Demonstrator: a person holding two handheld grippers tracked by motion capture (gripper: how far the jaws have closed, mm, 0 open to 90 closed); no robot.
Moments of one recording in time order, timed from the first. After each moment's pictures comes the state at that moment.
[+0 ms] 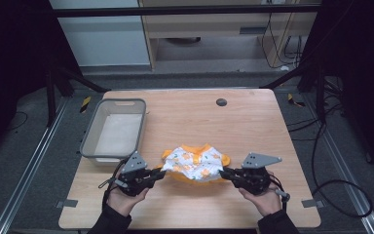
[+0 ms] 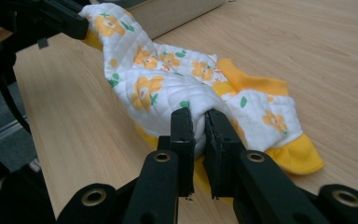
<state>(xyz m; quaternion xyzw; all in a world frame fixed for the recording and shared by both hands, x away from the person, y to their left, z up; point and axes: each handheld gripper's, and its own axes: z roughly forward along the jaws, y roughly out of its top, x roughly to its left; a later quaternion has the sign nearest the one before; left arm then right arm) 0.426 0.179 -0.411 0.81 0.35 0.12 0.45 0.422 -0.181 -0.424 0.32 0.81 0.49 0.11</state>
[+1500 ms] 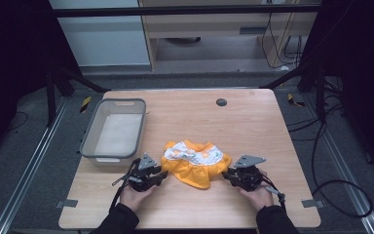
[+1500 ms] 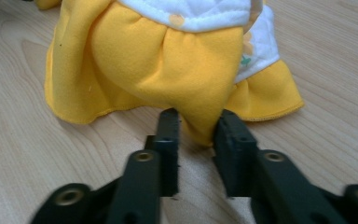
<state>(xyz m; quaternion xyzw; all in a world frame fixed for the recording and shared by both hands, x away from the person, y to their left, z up) 0.462 0.174 -0.491 0.83 0.38 0.14 0.39 0.457 -0.185 -0.497 0.36 0.83 0.40 0.14</state>
